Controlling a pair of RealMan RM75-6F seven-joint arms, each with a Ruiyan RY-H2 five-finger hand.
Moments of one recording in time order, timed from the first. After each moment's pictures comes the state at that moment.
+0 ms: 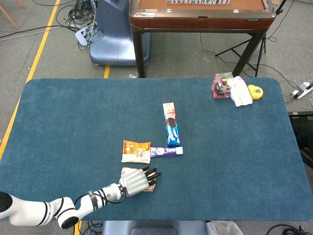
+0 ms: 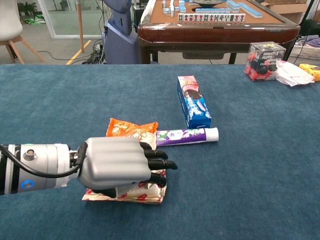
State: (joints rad) left arm -0.91 -1.55 0.05 -1.60 1.45 0.72 0.72; right arm -0.08 -1.10 0.17 -1.17 -1.29 1.42 0.48
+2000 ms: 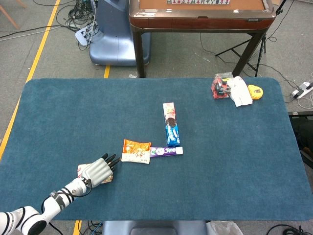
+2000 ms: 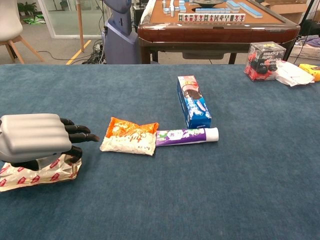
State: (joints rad) left arm -0.78 -1.29 0.15 -1.70 1.31 0.84 0.86; right arm -0.08 -1.09 0.17 -1.18 -1.31 1.43 0.47
